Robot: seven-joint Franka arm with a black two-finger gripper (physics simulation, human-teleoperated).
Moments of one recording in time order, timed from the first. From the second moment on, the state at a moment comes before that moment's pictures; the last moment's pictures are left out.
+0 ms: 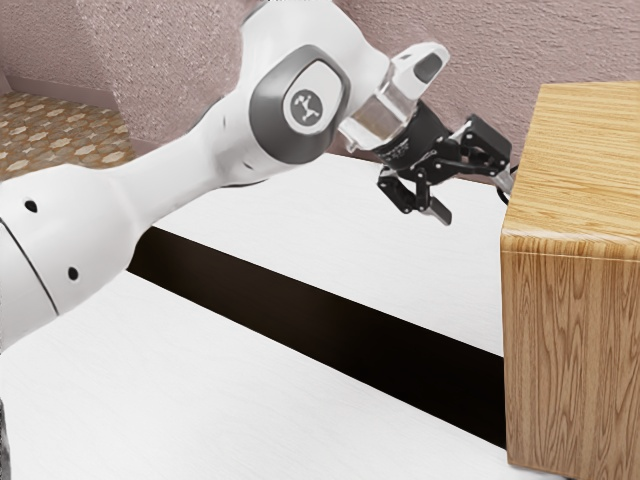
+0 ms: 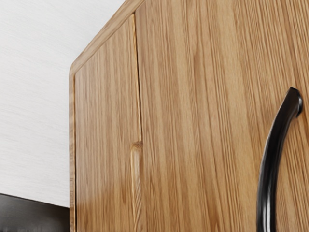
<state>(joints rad) -0.16 0.33 0.01 -1.24 -0.45 2.02 -0.34</state>
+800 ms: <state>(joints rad) -0.15 0.18 0.12 -1.47 -0.47 2.05 -0.36</state>
